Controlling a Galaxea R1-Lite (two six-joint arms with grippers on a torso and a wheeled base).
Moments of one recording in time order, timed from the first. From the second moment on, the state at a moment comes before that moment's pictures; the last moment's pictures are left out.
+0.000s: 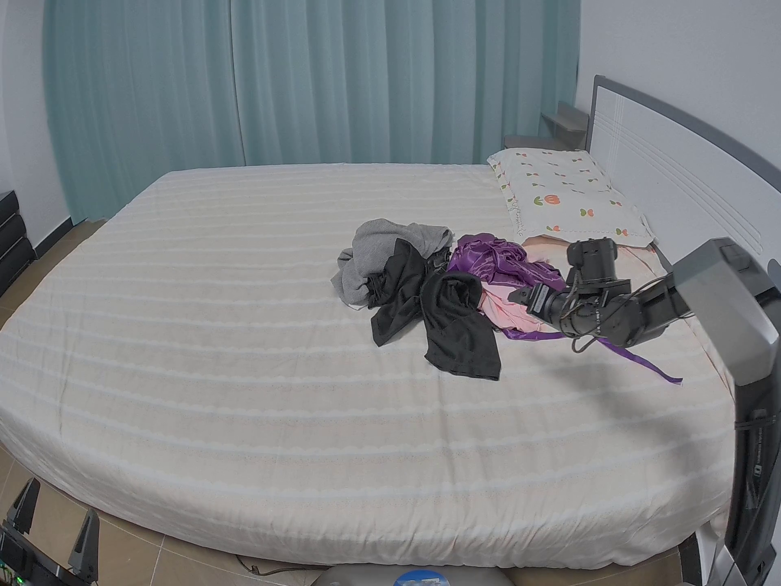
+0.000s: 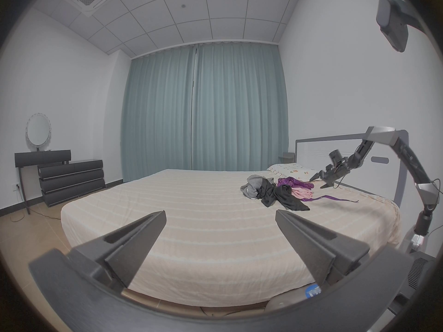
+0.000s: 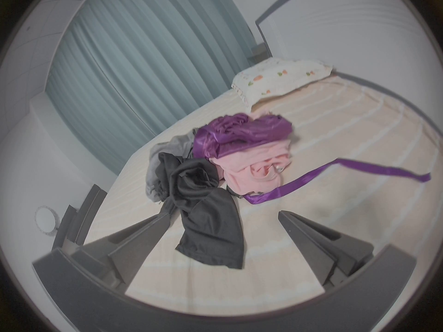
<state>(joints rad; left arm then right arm) 0.00 0.02 -0.02 0.00 0.00 -0.01 0.23 2.37 -1.45 -0.38 0.00 0.57</state>
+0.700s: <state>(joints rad) 0.00 0.02 -0.02 0.00 0.00 -0.01 0.30 2.73 -1.77 -0.30 0.00 0.65</state>
